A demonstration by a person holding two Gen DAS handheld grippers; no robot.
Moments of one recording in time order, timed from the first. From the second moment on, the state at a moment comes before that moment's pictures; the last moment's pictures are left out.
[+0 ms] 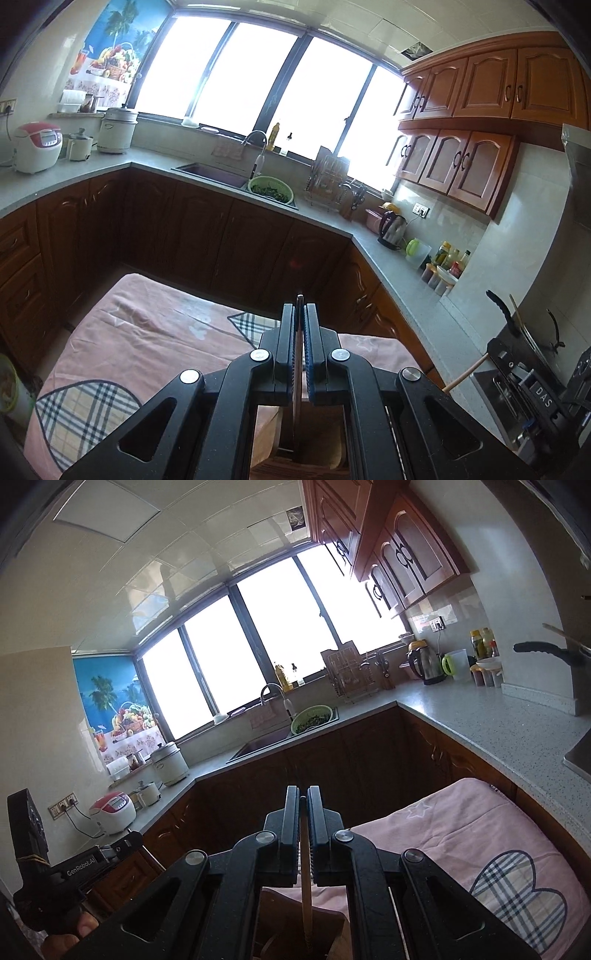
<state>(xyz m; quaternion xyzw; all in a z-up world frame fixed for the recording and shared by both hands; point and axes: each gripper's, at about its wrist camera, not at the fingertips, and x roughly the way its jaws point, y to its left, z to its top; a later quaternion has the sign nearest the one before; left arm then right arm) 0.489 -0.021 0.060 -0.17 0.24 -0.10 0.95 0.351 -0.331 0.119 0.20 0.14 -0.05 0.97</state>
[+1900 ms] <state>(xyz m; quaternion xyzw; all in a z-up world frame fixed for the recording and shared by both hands) 0.387 0.024 0.023 -0.17 0.32 -0.08 0.93 0.279 -0.336 0.057 0.28 0.21 -0.04 0.94</state>
